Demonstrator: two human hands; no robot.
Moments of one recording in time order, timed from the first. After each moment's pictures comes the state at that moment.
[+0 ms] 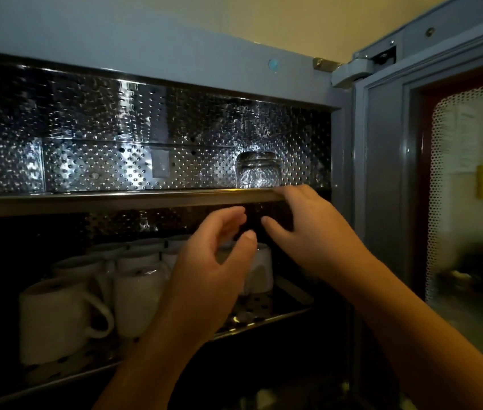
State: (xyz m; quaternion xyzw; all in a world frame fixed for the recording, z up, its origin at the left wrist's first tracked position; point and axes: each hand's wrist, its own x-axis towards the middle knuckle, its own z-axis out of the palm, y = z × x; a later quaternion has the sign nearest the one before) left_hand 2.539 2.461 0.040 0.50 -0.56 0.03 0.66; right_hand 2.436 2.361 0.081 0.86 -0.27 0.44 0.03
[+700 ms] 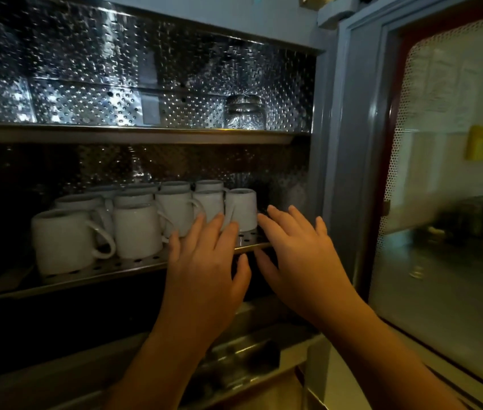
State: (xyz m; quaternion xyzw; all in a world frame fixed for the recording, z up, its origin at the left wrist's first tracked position) left_hand 2.510 2.483 -0.046 0.70 -0.54 0.37 0.29; right_hand 2.395 2.398 -0.029 0.87 -0.27 0.39 0.15
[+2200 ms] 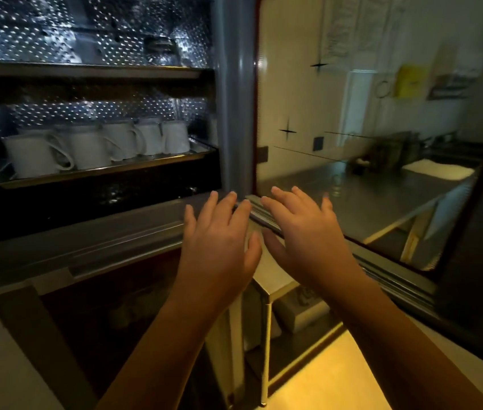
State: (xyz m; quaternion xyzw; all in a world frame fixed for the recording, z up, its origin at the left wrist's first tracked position) left_hand 2.266 2.603 -0.087 0.69 -0.62 0.23 0.30; right_hand 2.147 2.536 -0.070 0.89 -0.37 0.25 0.06
